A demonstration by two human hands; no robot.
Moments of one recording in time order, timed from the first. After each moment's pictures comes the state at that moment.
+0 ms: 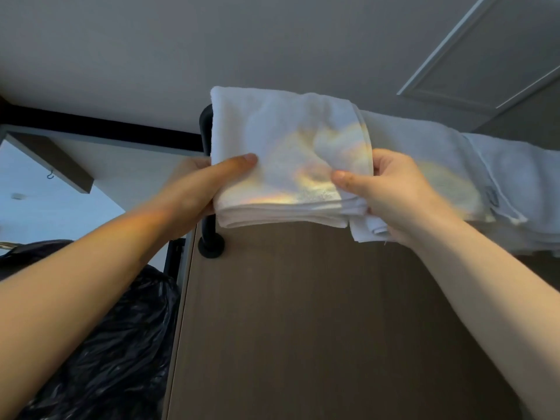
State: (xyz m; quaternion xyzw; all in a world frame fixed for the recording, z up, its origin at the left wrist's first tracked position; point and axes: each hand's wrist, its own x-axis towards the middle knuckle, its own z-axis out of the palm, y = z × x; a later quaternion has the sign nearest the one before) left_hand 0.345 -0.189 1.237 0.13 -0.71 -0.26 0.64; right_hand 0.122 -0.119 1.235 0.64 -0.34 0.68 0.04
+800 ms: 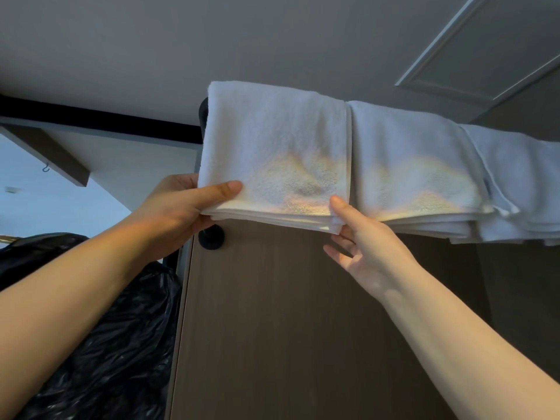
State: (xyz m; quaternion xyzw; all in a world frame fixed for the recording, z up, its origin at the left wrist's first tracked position) left_hand 0.360 -0.191 1.207 0.13 -0.69 -0.34 0.63; right_hand 0.128 -0.155 1.178 0.53 -0.27 0.75 -0.30
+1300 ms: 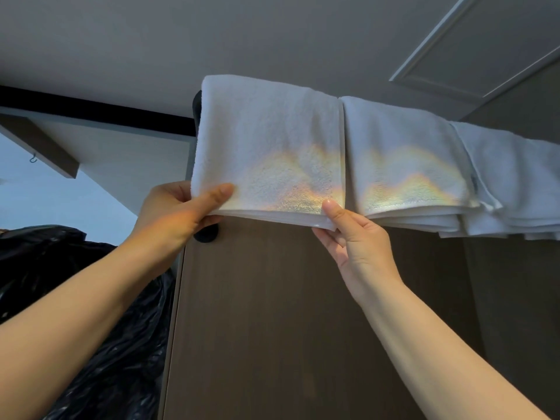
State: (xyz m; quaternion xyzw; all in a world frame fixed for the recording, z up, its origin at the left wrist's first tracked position) left_hand 0.353 -0.201 1.184 0.16 -0.65 -0.22 0.71; right_hand 0.135 -0.161 1.161 0.49 -0.15 0.81 -0.28
